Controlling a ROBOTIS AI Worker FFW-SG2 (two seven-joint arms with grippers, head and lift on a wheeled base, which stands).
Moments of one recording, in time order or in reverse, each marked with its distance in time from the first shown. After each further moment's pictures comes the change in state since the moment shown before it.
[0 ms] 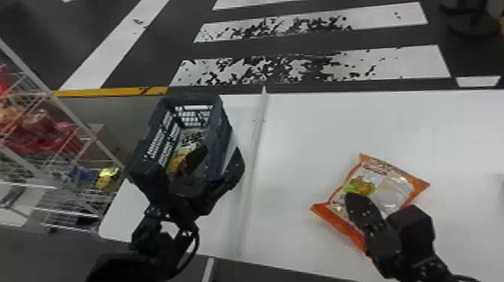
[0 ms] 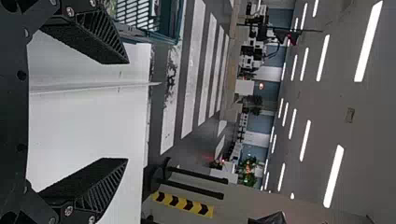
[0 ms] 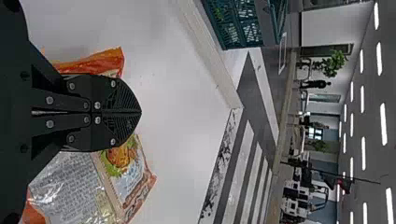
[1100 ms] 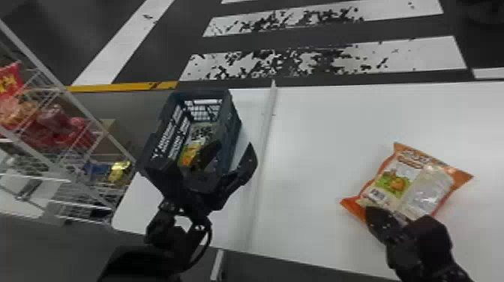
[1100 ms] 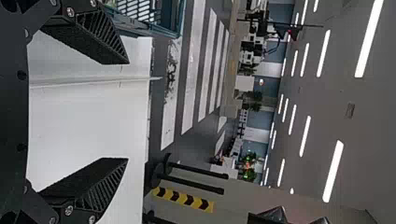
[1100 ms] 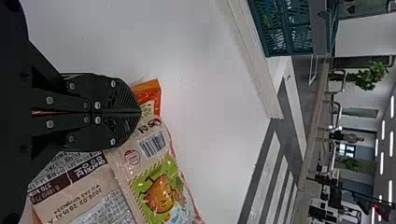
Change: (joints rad) left arm 0.006 0.005 -0.014 0.007 0.000 -0.018 -0.008; right arm 0.001 -0.040 -0.021 0.080 0.020 0.000 0.046
